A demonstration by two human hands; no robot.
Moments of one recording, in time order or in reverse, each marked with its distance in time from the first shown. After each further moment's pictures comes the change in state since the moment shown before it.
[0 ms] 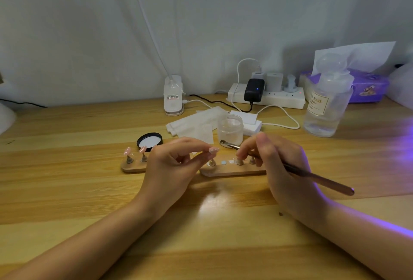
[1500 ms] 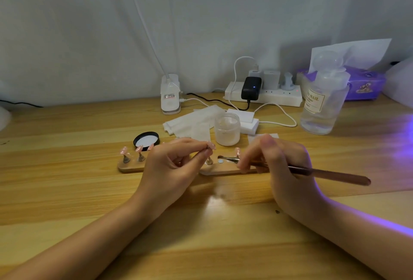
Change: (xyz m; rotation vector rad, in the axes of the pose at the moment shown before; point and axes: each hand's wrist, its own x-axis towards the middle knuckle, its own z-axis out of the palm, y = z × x) left_hand -0.001 0.003 0.000 -0.047 -0.007 -0.025; right_hand -0.003 -0.004 0.002 0.143 0.045 -0.054
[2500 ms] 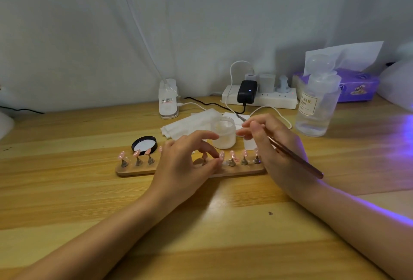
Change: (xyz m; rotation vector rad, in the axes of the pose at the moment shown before) left_hand 0.010 -0.001 0.014 0.328 -0.175 -0.026; right_hand 0.017 0.014 -0.020 -0.217 0.035 0.147
